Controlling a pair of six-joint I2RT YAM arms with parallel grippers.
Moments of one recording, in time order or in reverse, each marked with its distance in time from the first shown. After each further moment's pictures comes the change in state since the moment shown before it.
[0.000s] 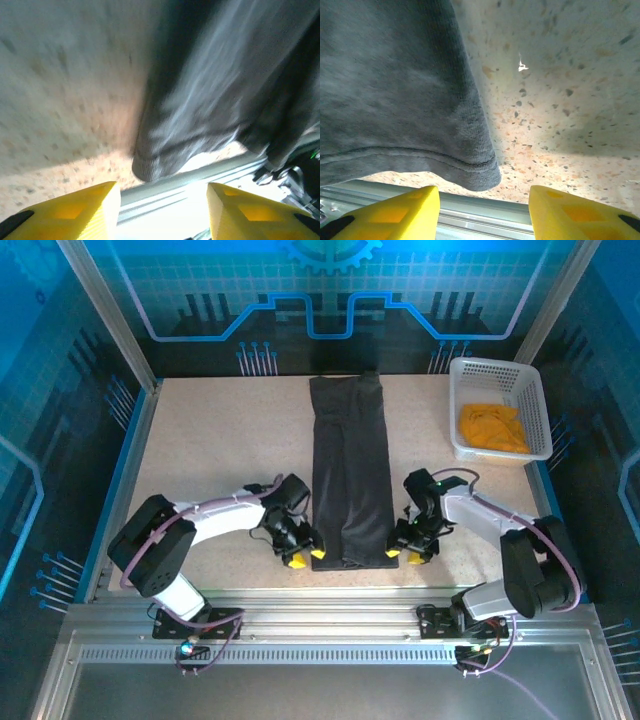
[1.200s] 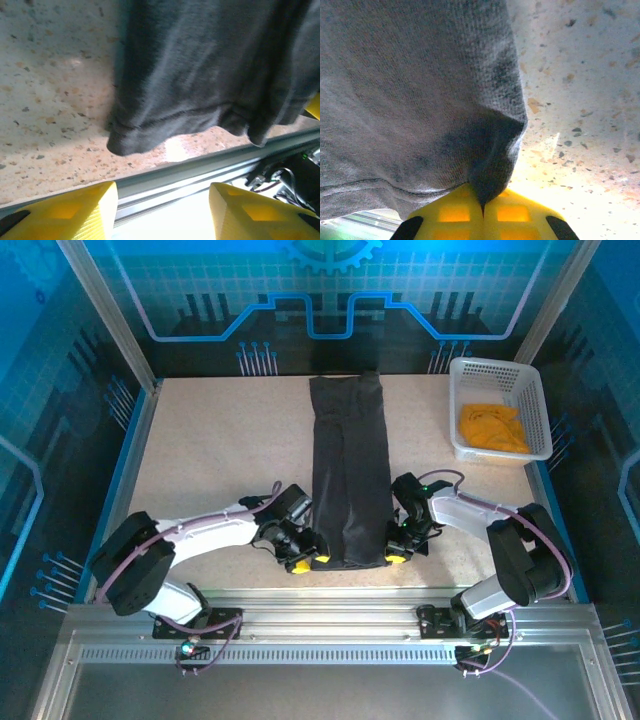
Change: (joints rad) left arm -0.087 -0.101 -0.055 0.083 -0.101 -0.150; right arm 0.073 0.063 -0.013 0.121 0.012 0.064
